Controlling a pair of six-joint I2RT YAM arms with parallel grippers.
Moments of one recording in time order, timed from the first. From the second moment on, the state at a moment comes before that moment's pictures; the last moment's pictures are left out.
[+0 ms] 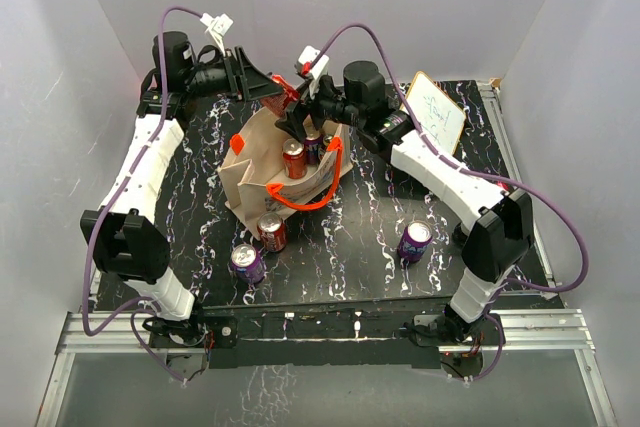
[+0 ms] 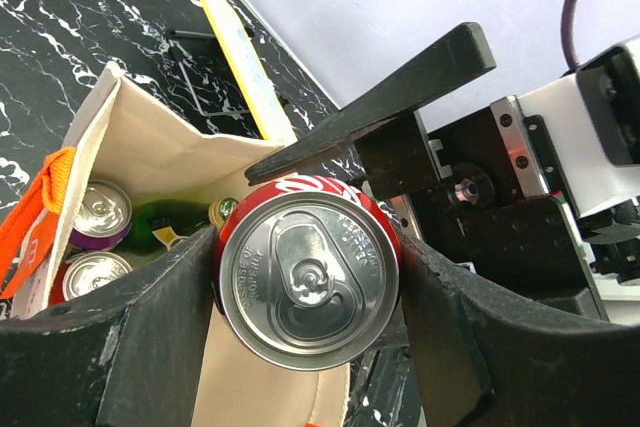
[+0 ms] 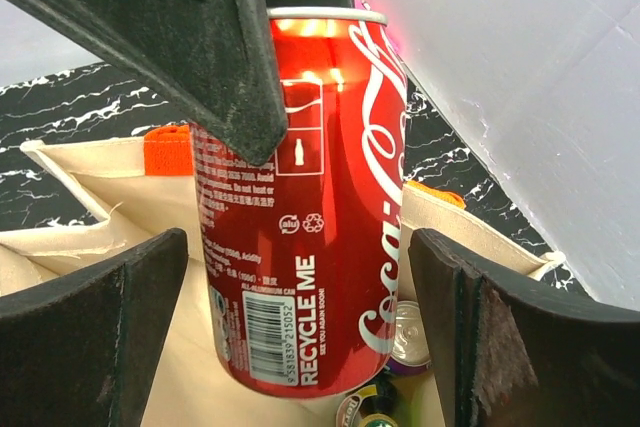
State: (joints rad) left arm -0.13 1.65 1.70 -0.29 1.00 -0.48; right arm 0.62 1.72 1.64 -0.07 -0.44 -0.19
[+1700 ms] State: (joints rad) left arm -0.40 1.81 1.79 -0.83 0.70 0.46; right arm 0.35 1.59 1.68 -0.27 -0.26 -0.14
